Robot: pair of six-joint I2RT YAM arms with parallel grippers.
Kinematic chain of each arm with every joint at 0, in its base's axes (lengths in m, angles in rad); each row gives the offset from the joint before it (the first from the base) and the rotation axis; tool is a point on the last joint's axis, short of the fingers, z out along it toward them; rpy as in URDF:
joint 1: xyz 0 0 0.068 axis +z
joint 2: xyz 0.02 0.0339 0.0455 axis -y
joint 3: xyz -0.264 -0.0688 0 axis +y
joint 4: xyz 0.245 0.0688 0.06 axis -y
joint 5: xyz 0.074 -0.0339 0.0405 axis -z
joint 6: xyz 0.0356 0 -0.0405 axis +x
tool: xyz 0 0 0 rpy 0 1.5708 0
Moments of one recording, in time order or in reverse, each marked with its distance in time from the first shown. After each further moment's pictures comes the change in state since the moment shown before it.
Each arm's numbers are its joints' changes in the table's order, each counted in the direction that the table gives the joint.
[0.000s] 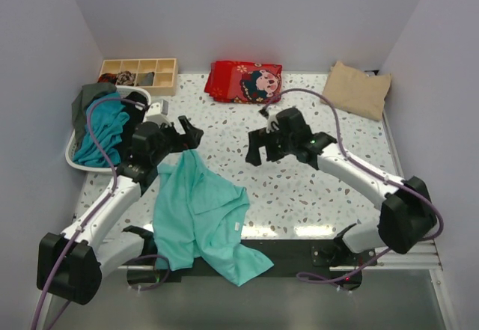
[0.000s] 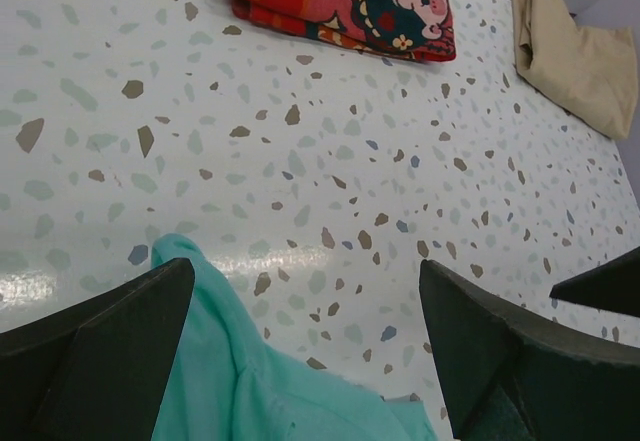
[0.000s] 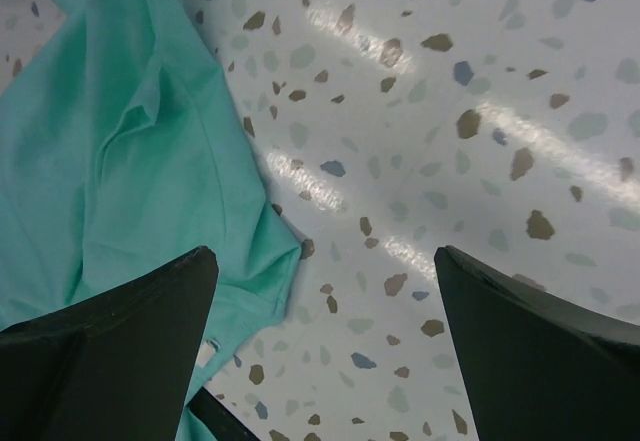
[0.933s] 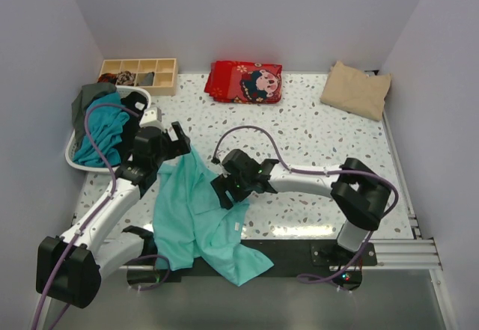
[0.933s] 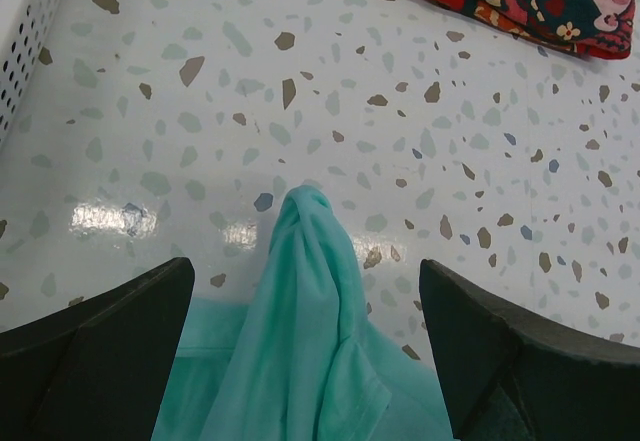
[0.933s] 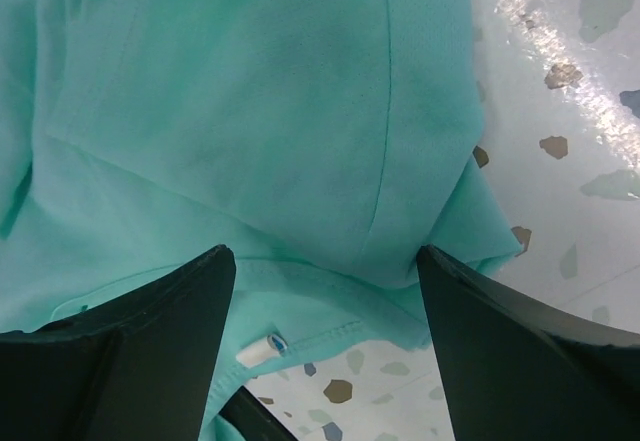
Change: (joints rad) left arm 0.000 0.031 0.019 -0.177 -0.262 0.014; right arm 0.446 -0.333 -0.009 0.062 0.111 0.053
